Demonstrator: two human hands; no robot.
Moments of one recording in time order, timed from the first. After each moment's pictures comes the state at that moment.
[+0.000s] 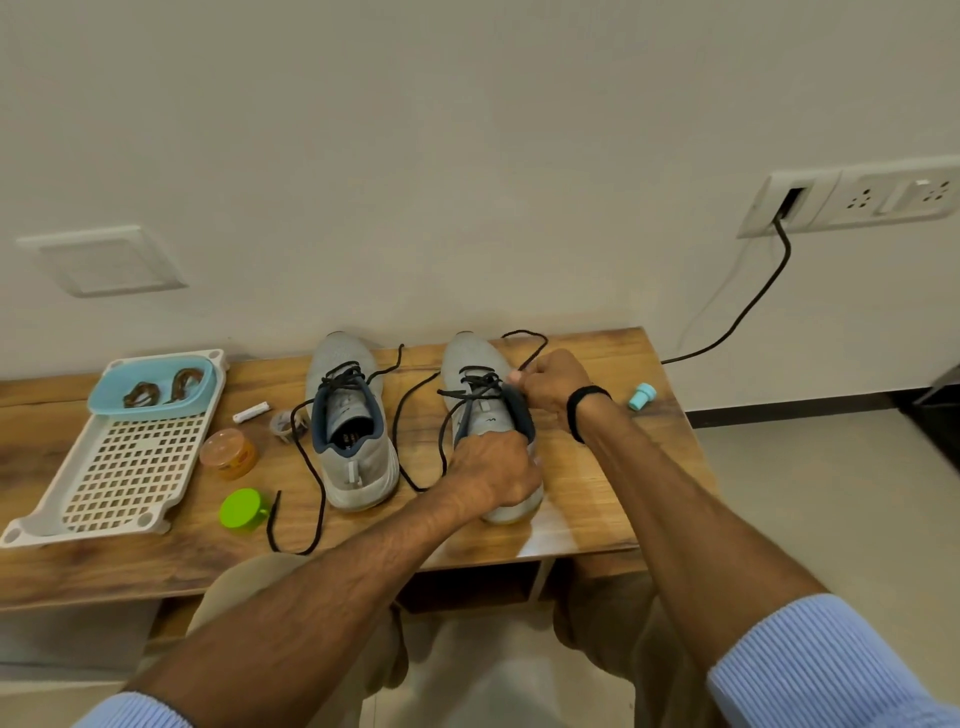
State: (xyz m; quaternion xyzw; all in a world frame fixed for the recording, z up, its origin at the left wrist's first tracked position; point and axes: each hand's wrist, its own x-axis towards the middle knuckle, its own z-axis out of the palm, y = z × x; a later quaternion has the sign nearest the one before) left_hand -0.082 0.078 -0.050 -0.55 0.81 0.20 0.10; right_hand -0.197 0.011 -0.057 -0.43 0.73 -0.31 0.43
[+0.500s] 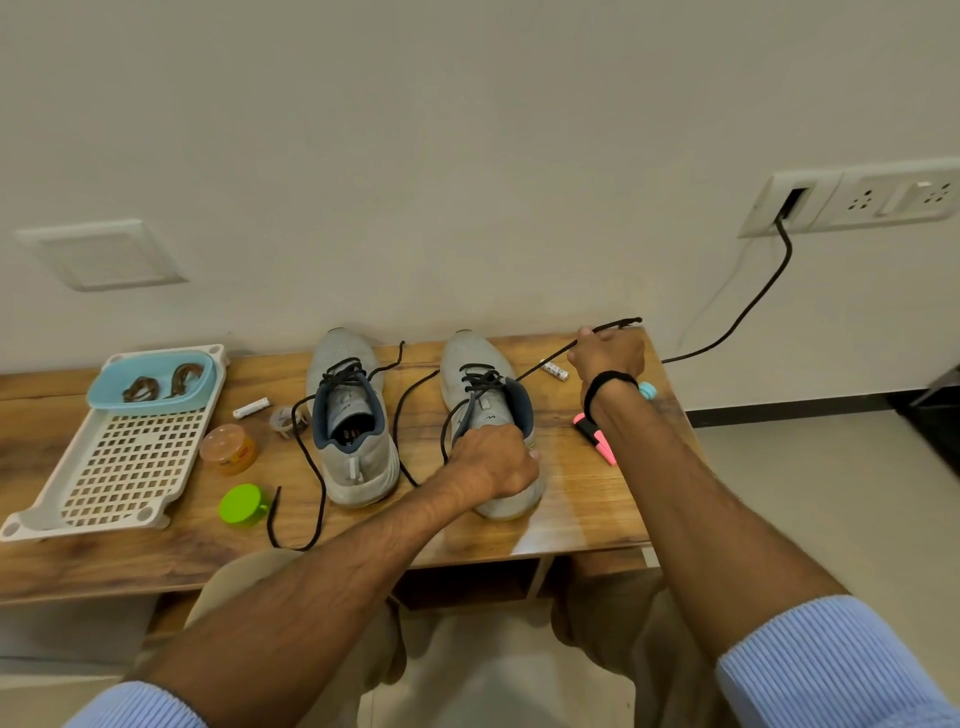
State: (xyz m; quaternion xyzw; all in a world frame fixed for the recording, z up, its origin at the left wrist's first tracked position) left_hand -0.079 0.073 -0.050 -0.57 0.78 0.23 0.10; right_hand -0.229 0.004 -0.043 -0.22 0.77 -0.52 0.29
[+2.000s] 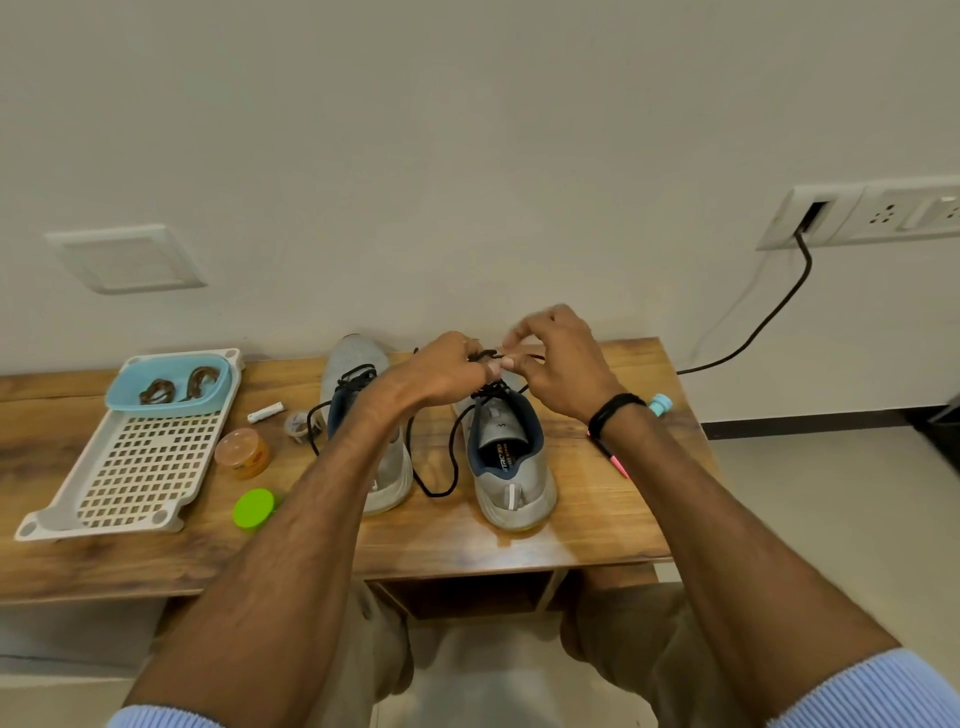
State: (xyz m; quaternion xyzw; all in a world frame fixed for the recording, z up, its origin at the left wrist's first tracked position) left_hand -0.018 0.004 0.022 -0.54 0.74 0.39 -0.11; right_hand -0.190 0.027 -0.005 -0.71 0.62 -0.29 0.17
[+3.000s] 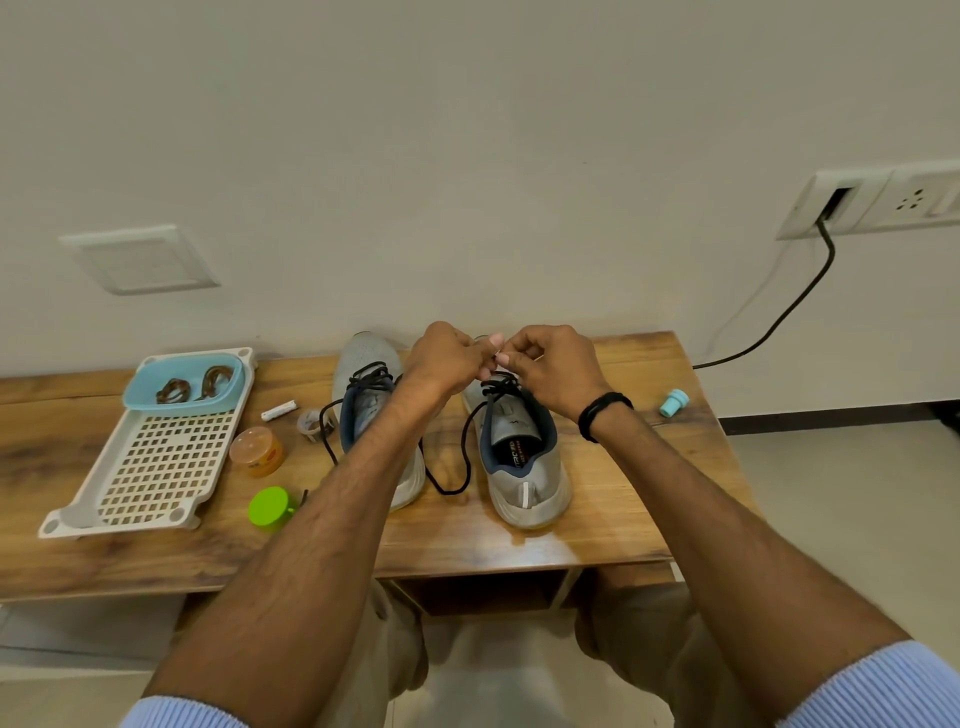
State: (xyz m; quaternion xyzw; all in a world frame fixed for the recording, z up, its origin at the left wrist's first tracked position) left_hand -0.019 -0.011 -0.006 -0.63 0.61 0.40 -0.27; right_hand -0.168 0.024 -0.017 -0.63 0.64 -0.36 0.27
